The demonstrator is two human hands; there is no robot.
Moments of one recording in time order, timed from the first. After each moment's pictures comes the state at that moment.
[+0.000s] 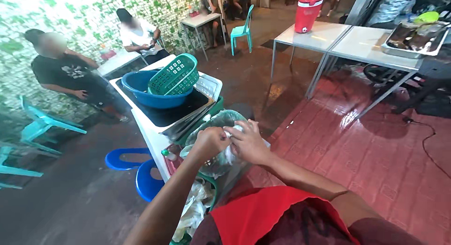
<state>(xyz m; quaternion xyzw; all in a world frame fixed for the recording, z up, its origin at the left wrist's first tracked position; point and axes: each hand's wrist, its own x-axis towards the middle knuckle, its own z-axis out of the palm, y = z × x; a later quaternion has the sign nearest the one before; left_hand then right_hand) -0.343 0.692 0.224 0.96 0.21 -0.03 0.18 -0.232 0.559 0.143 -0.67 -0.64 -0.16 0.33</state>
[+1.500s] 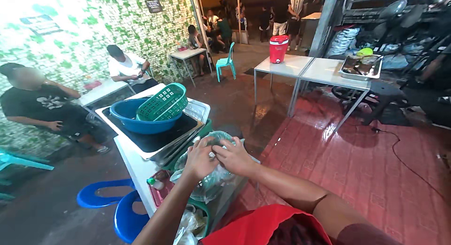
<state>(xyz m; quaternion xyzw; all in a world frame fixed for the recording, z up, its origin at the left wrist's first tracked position) -0.341 0.692 0.215 0.97 0.19 0.05 0.13 -0.232 0.563 0.164 -0.65 -0.67 -0.28 0.24</state>
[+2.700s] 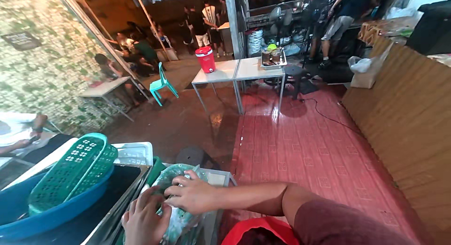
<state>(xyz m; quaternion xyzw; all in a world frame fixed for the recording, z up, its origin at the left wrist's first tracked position) -0.349 0.717 0.179 0.97 0.06 0.24 0.04 -0.231 0.560 0.158 -0.69 -0.64 -0.08 0.33</state>
